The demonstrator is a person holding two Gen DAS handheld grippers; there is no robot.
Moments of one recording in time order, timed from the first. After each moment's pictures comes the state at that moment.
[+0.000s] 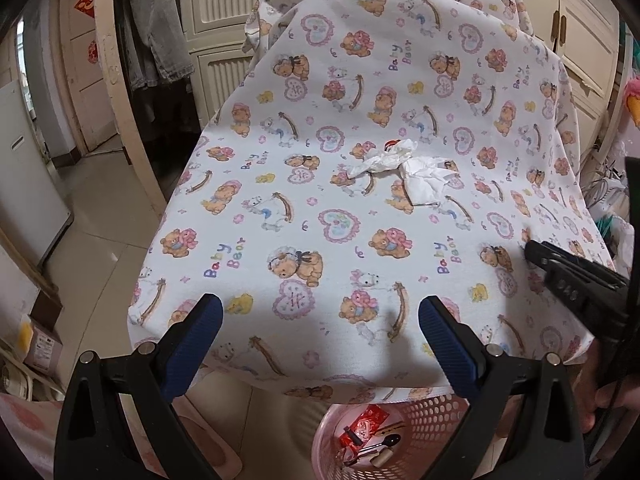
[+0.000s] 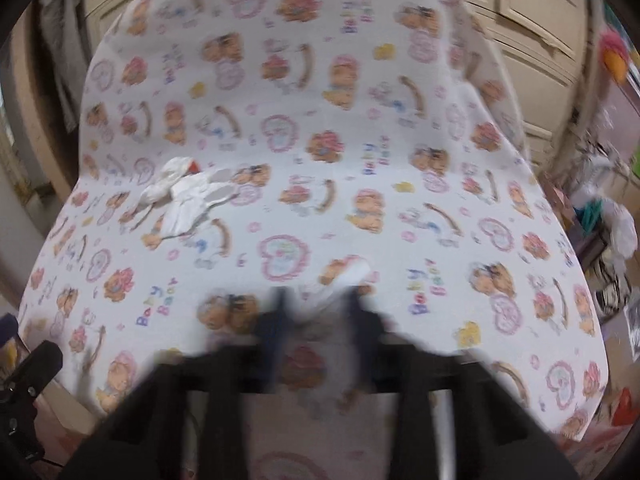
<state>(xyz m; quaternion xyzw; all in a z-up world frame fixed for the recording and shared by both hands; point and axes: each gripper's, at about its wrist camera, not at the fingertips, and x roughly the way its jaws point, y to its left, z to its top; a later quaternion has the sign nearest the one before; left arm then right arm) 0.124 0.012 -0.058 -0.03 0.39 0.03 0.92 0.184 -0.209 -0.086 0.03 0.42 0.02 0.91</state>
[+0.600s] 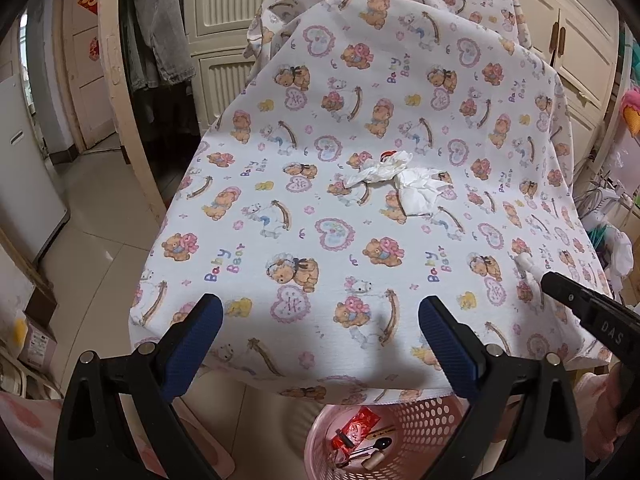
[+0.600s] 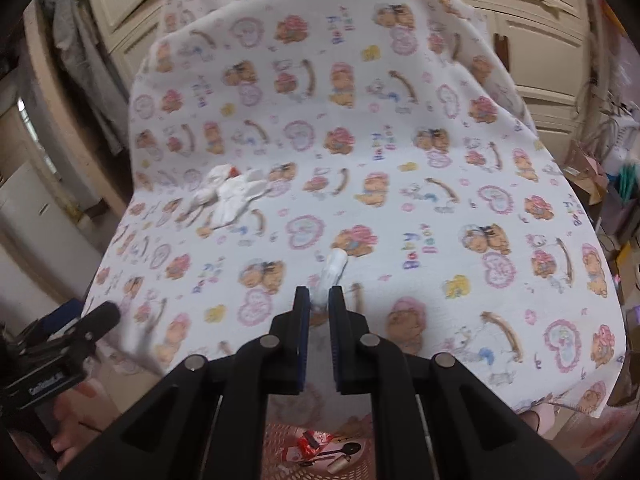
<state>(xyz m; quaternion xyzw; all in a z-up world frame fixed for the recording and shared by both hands) 0.121 0.014 -0.052 -0.04 0.39 0.02 0.92 0.143 -0.234 -0.068 0.10 0.42 0.11 0.89</state>
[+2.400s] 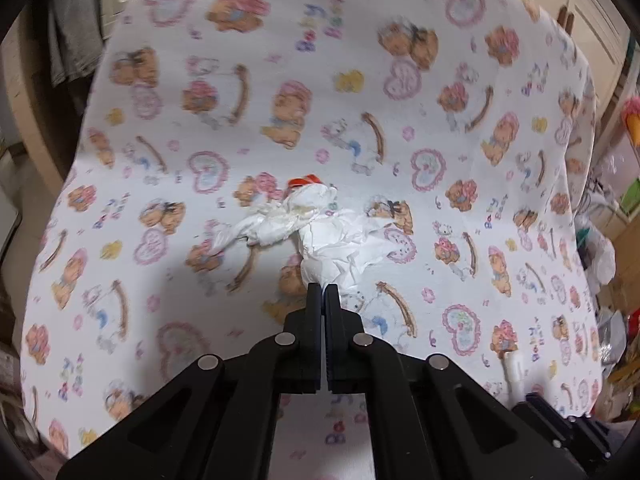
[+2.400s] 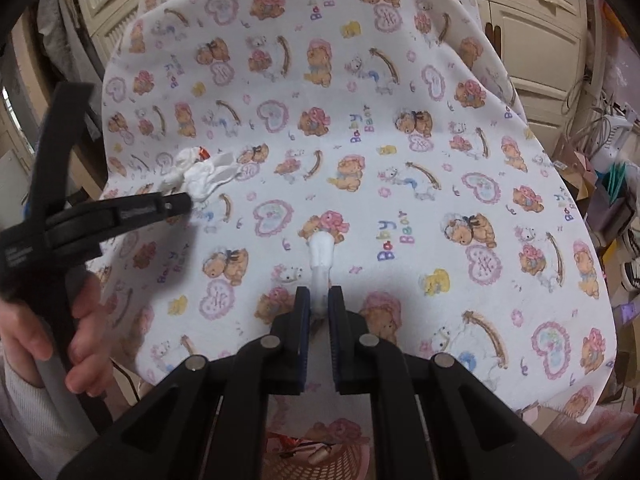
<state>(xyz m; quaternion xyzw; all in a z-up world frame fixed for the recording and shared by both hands) 0.249 -0.049 -0.069 -0.07 0.44 -0.04 0.89 0.157 -0.241 -0.080 0.08 0.46 0.08 0.88</state>
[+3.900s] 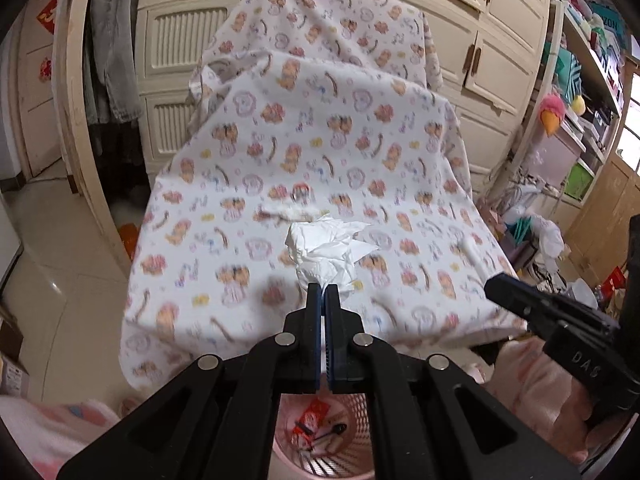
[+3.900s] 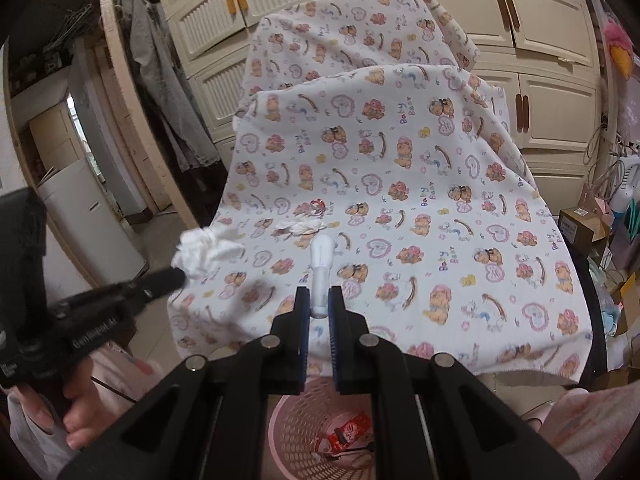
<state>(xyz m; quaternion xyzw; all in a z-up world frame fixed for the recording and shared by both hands) 0.052 0.000 0.016 -0.05 0.35 -0.11 0.93 0.037 -0.217 0.016 0.09 0.35 0.17 0.92</state>
